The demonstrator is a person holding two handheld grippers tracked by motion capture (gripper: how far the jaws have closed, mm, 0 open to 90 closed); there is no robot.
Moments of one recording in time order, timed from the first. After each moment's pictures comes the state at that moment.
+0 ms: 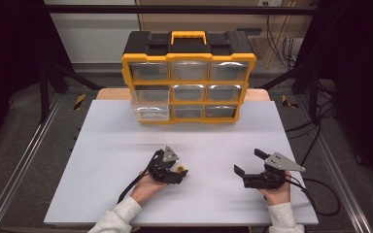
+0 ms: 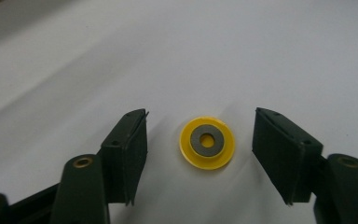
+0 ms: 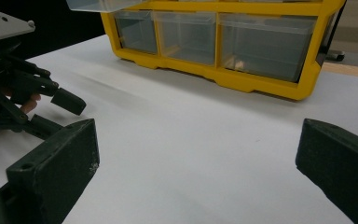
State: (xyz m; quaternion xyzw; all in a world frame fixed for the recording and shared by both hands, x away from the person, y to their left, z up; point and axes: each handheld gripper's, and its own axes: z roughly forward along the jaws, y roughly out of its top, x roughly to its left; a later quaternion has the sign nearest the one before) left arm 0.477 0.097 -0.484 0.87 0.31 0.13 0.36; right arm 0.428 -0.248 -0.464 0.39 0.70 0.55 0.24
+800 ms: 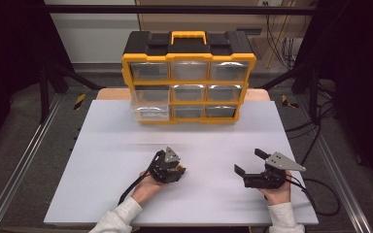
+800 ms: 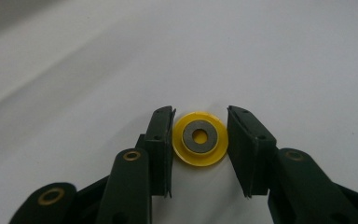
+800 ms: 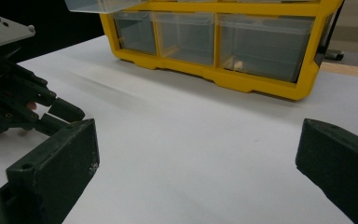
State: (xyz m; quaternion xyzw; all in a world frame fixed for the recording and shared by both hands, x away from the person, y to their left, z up) left arm 0.475 0.094 -0.485 0.87 0.33 0.13 0.35; right arm 0.428 -0.249 -0.463 0.39 0.70 0.55 0.24
